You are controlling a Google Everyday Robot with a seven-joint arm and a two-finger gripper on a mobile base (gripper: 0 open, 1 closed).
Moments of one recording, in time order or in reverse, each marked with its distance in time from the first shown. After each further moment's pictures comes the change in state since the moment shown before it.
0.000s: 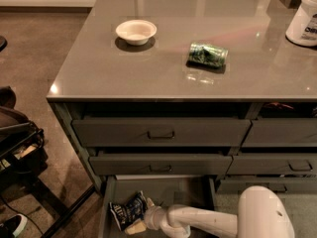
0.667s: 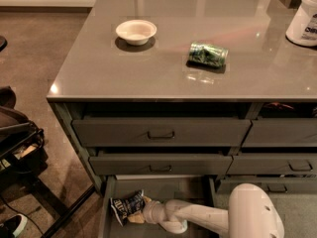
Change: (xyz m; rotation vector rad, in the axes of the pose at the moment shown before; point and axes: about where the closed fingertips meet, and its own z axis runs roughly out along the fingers) arm -0.001 -0.029 0.026 0.035 0.003 0.001
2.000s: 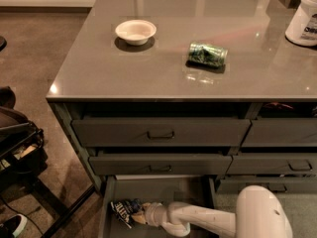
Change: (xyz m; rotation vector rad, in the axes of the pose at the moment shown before) arm -0.001 0.006 -0.016 0.001 -0.005 0.012
